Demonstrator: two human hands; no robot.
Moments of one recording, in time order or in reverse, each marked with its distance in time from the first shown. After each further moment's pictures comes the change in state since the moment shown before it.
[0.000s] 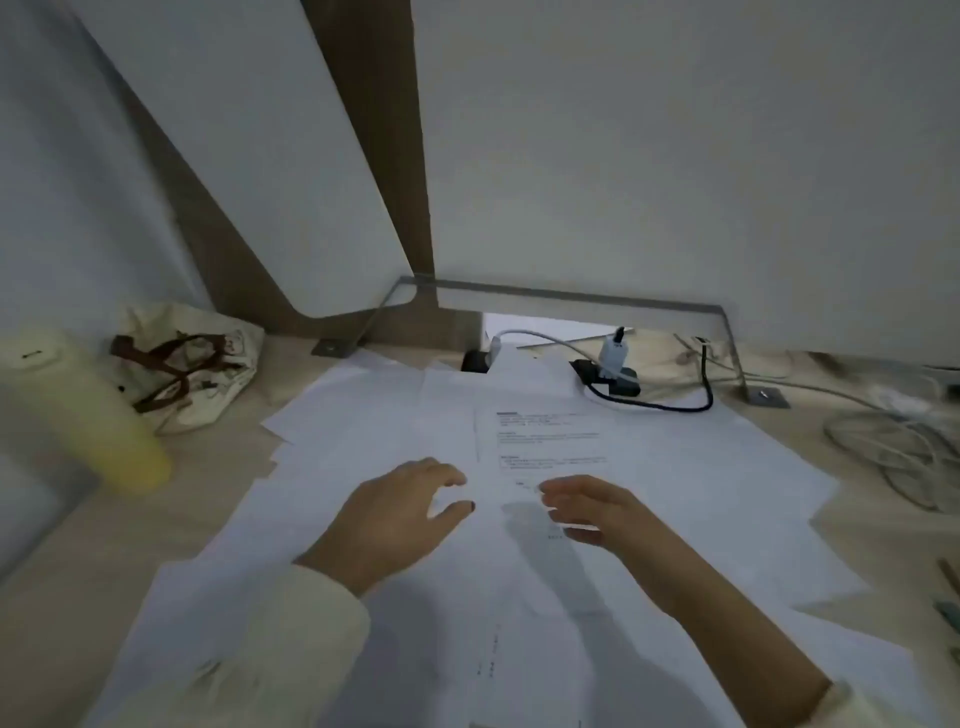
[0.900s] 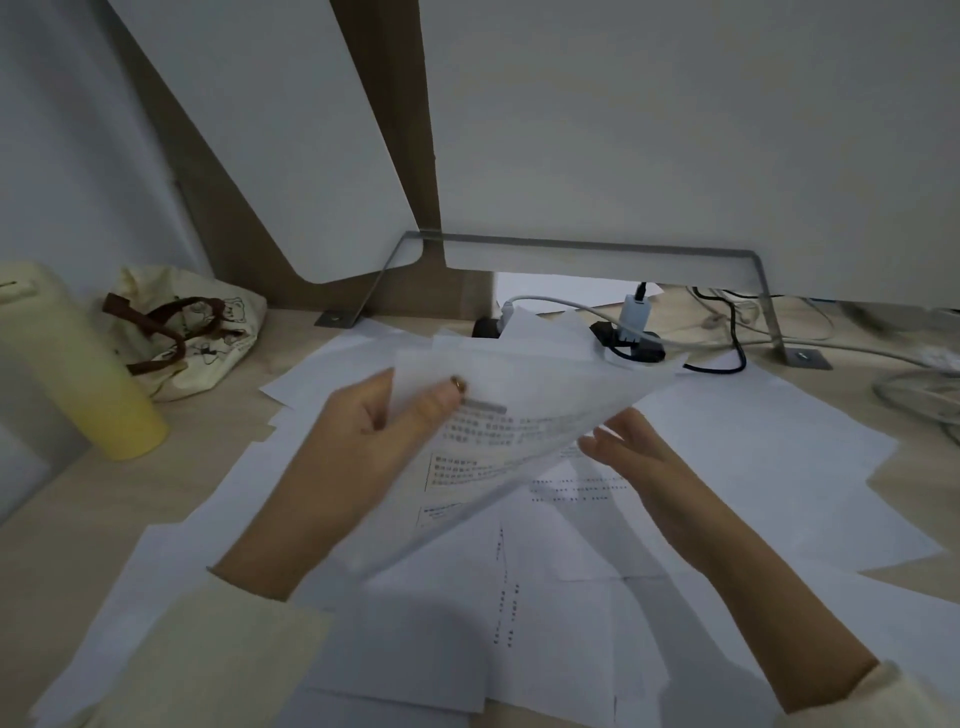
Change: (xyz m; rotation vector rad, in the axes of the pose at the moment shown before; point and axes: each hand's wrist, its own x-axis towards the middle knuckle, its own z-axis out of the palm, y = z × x) left_hand -0.042 0.030 -0.019 -0.881 0.312 0.037; right_hand 0.022 0.042 -0.003 0.031 0.037 -0.282
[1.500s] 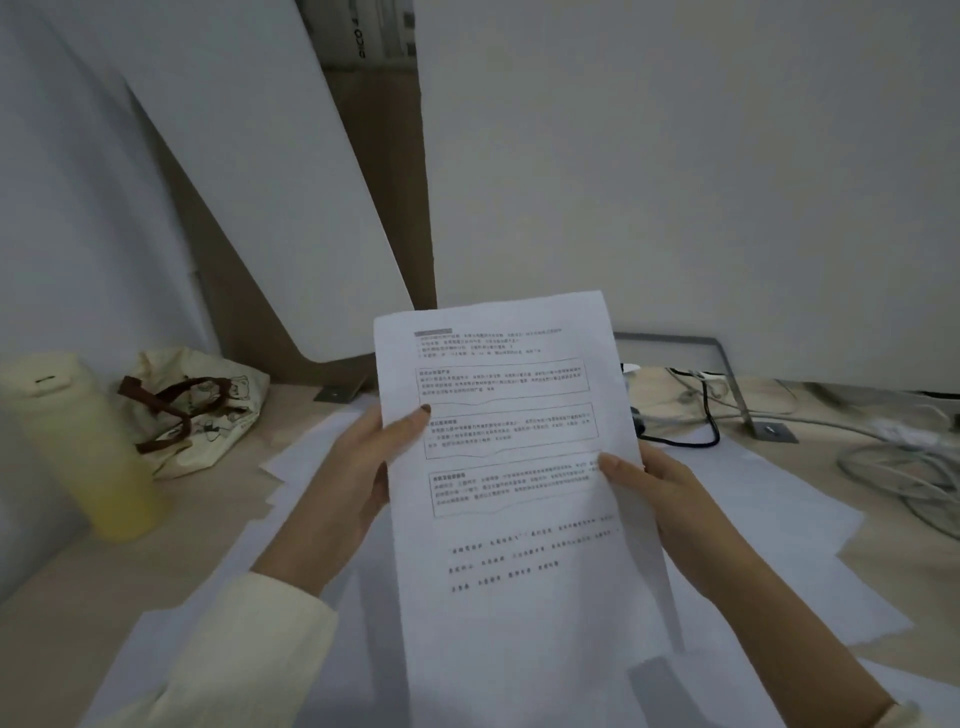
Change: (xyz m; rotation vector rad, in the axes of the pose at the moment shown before) left_hand 0.045 -0.006 -0.019 -0.393 -0.055 -0.173; right_hand -0.010 -0.060 -0.014 0.149 0.114 -0.069
